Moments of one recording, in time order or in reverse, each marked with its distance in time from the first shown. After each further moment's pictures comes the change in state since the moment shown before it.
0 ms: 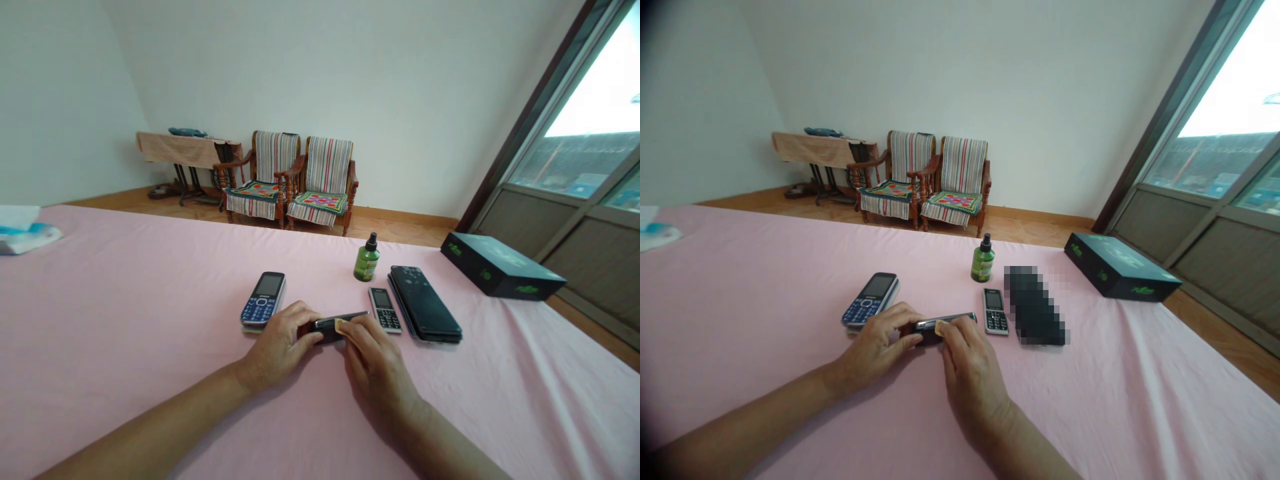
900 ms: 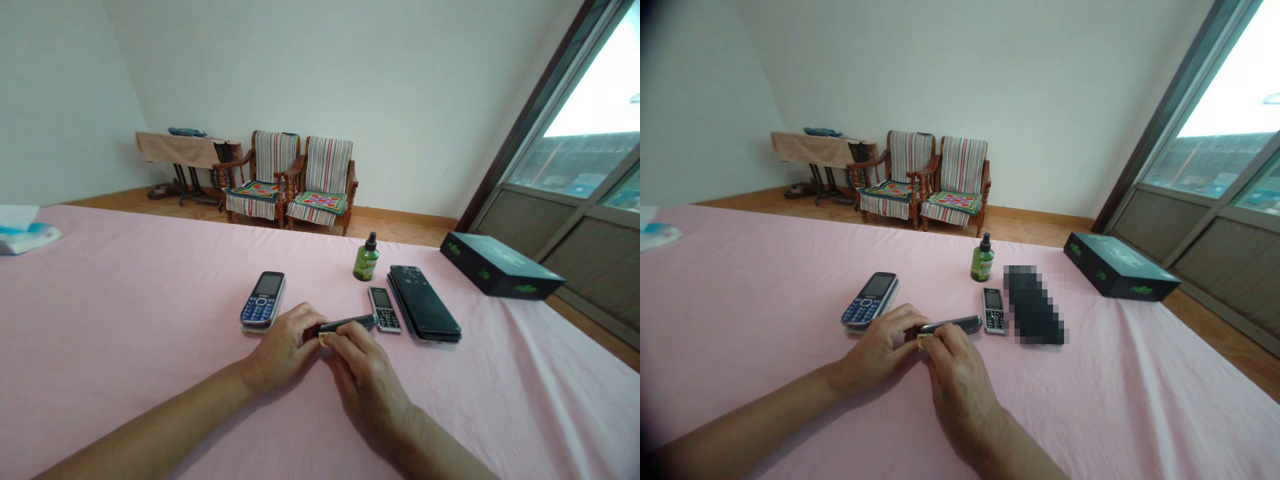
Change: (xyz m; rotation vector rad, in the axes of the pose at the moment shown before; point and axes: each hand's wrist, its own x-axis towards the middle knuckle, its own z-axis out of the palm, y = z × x) left_hand 0.003 0.011 0.005 -0.035 -0.020 0.009; right_hand -0.001 -0.016 0.003 0.057 -0.109 0.014
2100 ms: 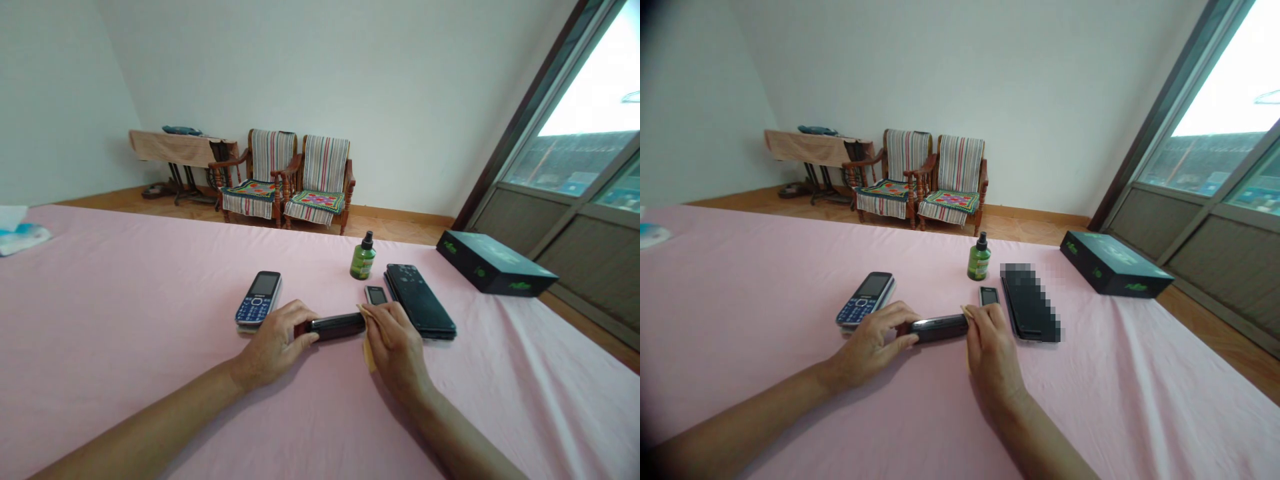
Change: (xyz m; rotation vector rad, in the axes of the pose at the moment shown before) left_hand -0.001 -0.012 -0.007 0.077 0.006 0.028; right_hand 0.000 0.042 -0.021 -0.120 0.280 0.144
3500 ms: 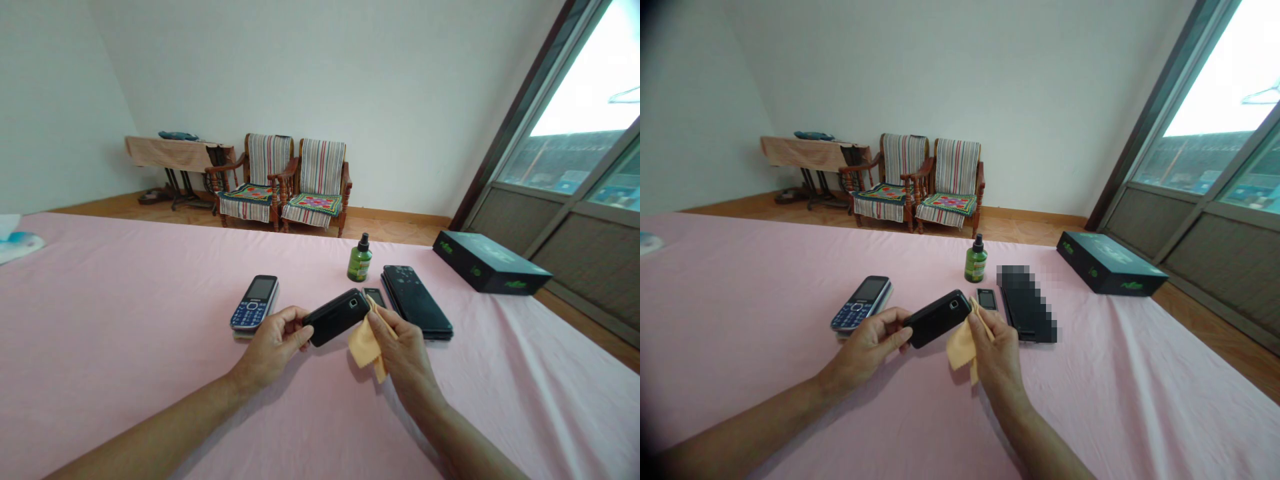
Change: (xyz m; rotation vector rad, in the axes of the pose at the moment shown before) left_hand -0.001 -0.001 0.014 -0.477 0.087 -0.378; right_hand 0.004 -0.003 -0.003 0.674 0.005 0.665
